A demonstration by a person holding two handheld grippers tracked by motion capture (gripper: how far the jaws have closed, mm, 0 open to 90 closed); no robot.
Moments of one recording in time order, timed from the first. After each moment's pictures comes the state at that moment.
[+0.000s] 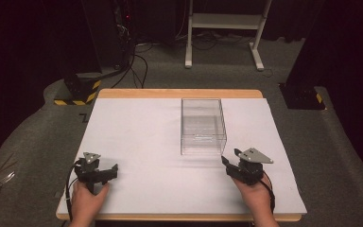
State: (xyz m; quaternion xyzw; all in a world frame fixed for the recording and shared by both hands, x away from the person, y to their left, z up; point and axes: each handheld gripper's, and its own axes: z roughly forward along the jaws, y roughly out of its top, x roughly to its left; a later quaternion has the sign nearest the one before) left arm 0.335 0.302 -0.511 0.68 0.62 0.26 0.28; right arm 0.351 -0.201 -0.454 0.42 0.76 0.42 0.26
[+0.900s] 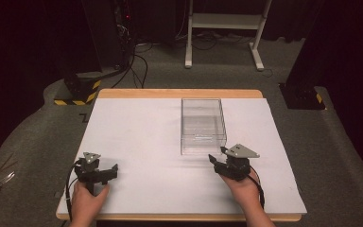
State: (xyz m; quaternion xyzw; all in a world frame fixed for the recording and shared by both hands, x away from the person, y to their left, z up) left arm 0.335 0.302 -0.510 0.69 0.62 0.26 0.28; right arm 0.363 -0.168 -0.456 0.39 0.78 0.44 0.22
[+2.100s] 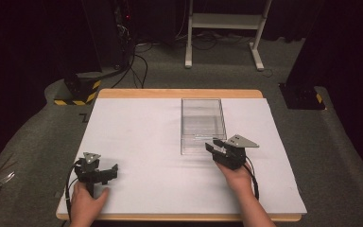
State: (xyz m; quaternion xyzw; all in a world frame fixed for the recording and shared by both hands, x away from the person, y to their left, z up) left arm 0.335 0.302 -0.511 0.68 0.62 0.26 0.28; right arm 0.402 -0.167 -0.465 0.38 0.75 0.51 0.18
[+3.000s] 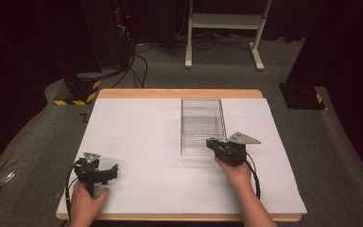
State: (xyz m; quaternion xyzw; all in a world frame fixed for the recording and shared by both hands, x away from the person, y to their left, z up) left arm 0.335 0.302 -0.511 0.68 0.62 0.26 0.28; right arm 0.411 -0.172 -0.466 0.37 0.74 0.54 0.14
